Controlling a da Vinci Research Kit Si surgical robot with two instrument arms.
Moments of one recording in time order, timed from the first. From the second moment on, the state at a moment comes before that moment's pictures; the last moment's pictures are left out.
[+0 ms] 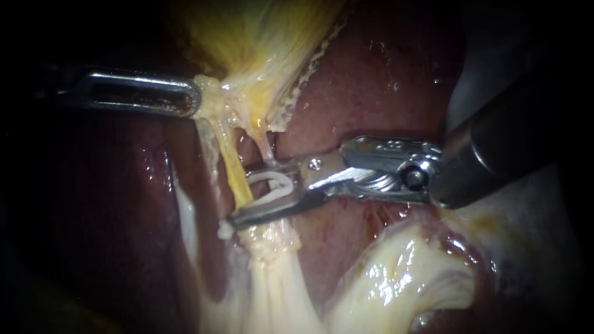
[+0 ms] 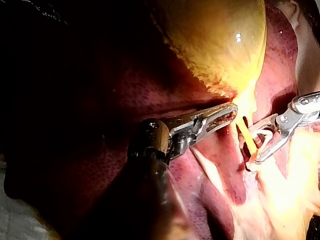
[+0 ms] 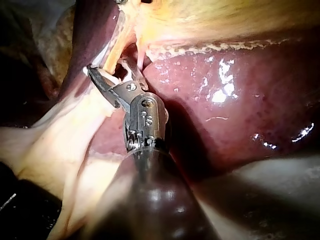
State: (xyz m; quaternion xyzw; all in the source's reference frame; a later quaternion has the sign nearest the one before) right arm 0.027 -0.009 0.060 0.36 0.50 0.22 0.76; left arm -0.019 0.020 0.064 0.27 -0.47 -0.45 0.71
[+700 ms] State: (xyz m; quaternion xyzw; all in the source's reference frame) right arm 0.029 -0.011 0.056 0.42 0.54 0.22 0.69; left arm -0.019 0.020 0.064 0.27 -0.47 -0.45 0.71
